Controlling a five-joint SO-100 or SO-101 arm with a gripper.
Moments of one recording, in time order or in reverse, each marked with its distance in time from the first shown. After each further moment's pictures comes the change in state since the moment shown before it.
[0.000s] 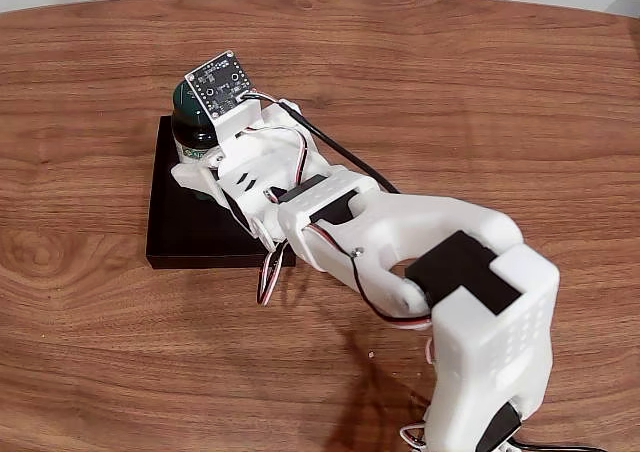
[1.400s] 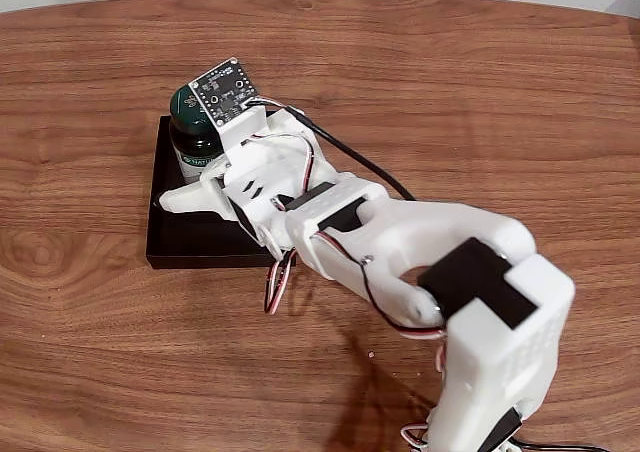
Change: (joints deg) arm 0.8 4.7 5.4 0.0 0.8
